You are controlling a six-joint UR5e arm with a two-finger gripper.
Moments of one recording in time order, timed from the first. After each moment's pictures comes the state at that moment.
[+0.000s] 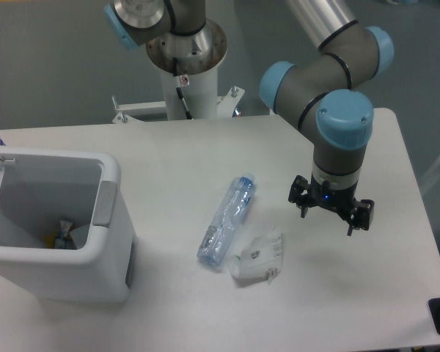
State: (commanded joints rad) arm 2.60 -2.00 -1.49 -1.03 1.59 1.12
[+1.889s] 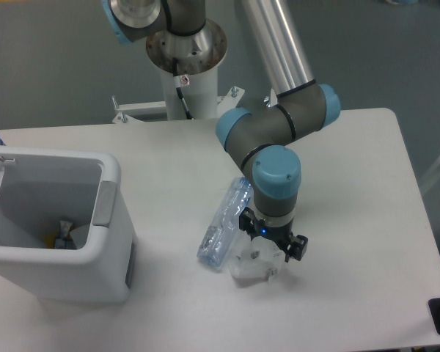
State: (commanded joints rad) arm 2.47 -2.11 -1.62 -0.83 1.58 1.06
